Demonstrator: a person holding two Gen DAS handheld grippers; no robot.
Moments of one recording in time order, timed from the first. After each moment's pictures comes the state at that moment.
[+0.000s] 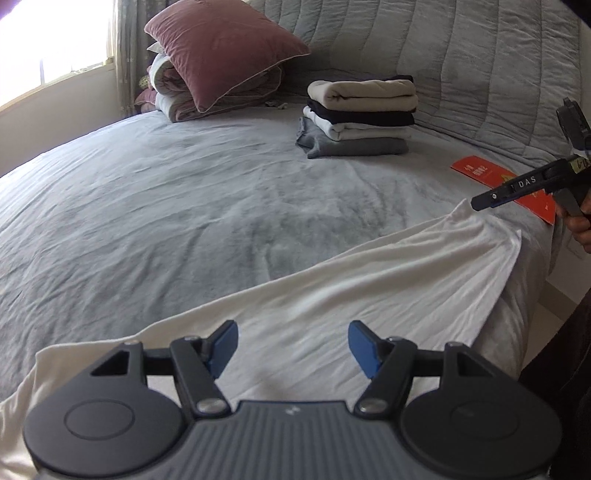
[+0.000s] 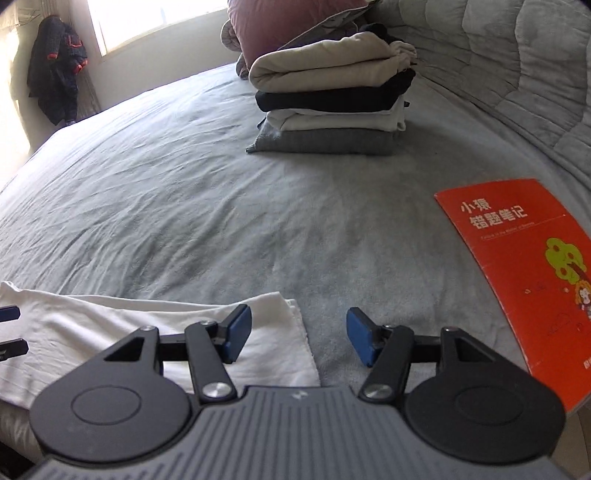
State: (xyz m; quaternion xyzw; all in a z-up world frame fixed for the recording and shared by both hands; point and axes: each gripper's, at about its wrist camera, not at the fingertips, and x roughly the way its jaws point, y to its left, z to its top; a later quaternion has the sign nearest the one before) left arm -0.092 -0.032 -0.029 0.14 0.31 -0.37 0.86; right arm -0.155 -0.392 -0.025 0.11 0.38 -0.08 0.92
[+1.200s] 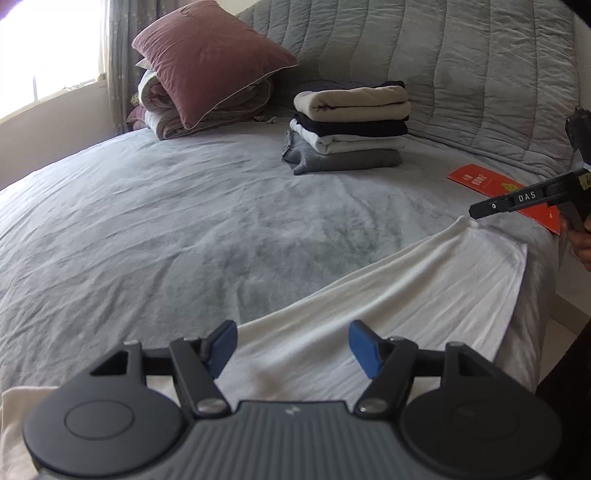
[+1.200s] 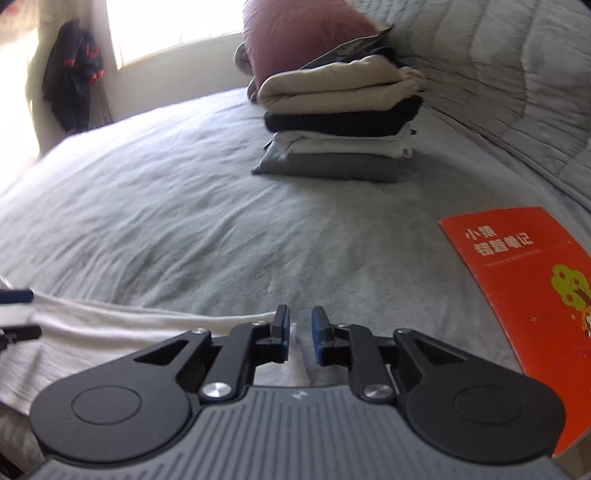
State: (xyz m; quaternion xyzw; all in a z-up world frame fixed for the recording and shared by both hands) left arm -0.083 -0.068 -0.033 0.14 0.28 -0.38 0.87; right arm -0.163 -0.399 -0.030 0.10 0.33 -0.07 0.94
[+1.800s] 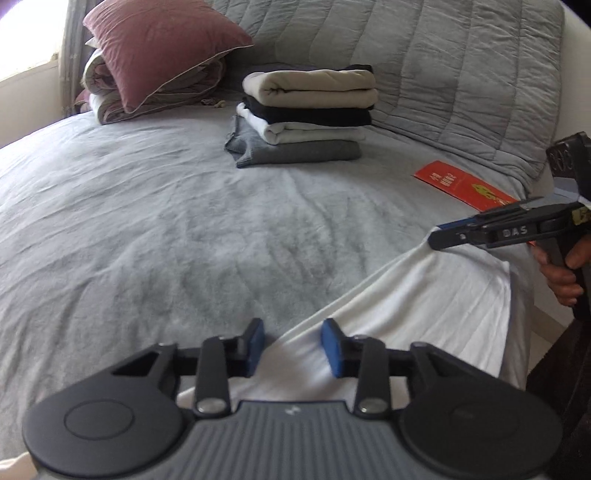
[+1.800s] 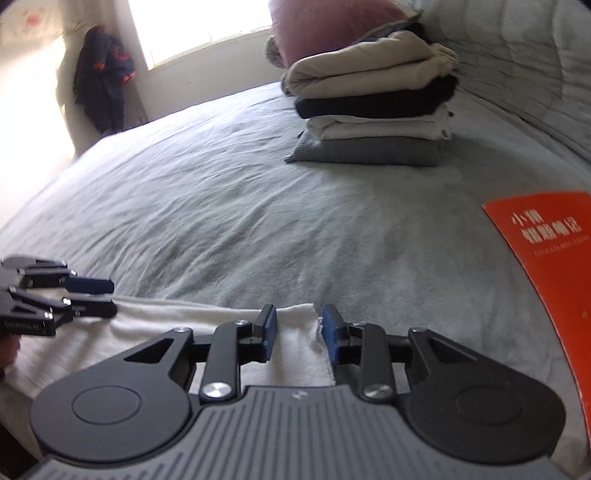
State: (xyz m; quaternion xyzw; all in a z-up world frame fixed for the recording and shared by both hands) left arm -0.049 -0.120 -0.045 0.12 0.31 -0.46 0.82; right arm -0.150 -0.393 -0.050 0.09 0.33 0.01 0.94
